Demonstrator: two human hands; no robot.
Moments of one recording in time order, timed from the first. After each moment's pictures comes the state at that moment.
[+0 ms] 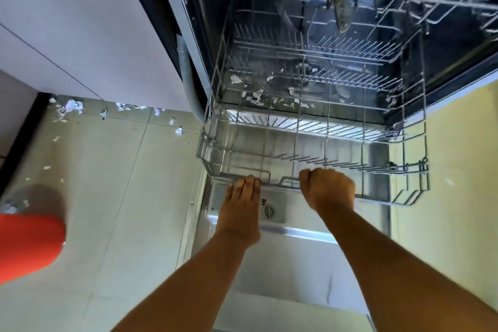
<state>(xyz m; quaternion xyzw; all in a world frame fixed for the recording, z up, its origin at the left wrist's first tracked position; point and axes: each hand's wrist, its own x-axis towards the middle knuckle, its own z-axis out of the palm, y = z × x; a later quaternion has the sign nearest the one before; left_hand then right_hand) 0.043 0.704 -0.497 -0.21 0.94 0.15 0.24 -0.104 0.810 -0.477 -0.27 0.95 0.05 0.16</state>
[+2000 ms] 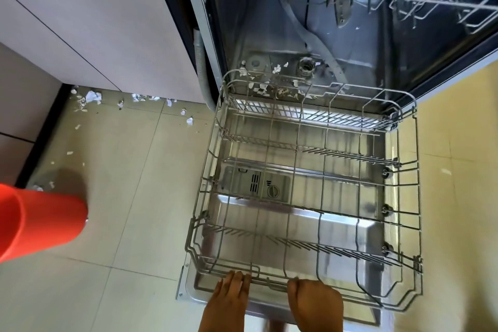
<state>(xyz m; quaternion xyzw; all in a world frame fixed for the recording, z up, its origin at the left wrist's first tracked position) 0.245 0.811 -0.520 -0.18 0.89 0.24 0.34 0.117 0.938 -0.477 -0.24 0.93 0.03 0.26</state>
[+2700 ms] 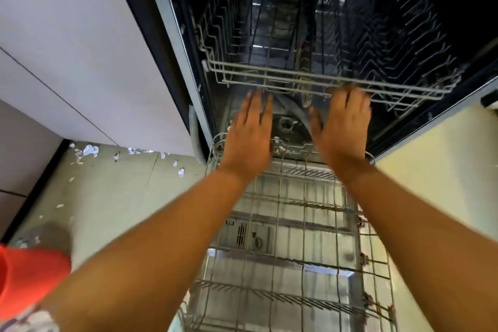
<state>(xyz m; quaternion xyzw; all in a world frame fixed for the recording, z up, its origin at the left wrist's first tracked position) -0.079 0.642 -0.294 -0.18 0.97 0.08 -0.13 -0.188 0.768 -0.275 -0.30 0.92 -0.14 -0.21</state>
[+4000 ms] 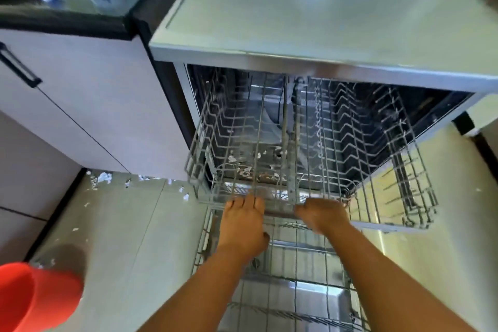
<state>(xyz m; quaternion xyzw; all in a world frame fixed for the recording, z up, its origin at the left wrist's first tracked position) 0.001 0.704 -0.251 -0.20 0.97 0.08 0.09 -0.140 0.818 -0.246 -0.30 0.89 0.11 0.32</state>
